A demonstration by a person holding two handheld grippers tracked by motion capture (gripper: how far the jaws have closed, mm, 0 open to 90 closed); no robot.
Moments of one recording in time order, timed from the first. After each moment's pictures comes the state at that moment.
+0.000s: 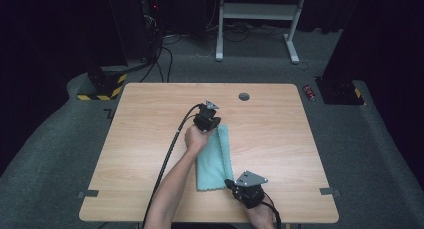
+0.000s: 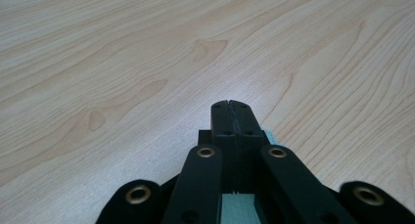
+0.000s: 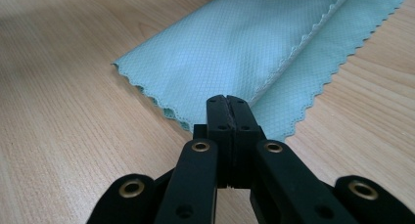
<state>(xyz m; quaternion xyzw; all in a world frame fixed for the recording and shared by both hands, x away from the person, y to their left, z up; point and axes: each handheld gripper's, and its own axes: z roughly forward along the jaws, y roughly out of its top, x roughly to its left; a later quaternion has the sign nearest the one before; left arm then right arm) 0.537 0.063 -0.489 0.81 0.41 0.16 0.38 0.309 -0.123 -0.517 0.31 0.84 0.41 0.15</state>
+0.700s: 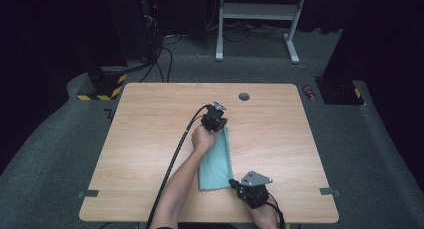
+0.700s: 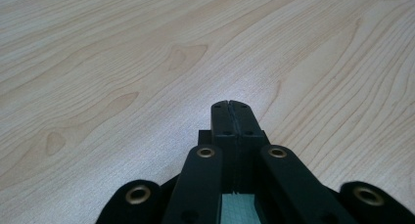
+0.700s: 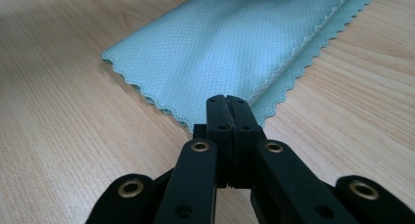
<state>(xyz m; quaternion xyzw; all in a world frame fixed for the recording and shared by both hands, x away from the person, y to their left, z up) 0.543 0.039 -0.498 0.82 0.40 0.17 0.36 0.310 -0.136 -0.520 0.32 0.84 0.41 0.15</state>
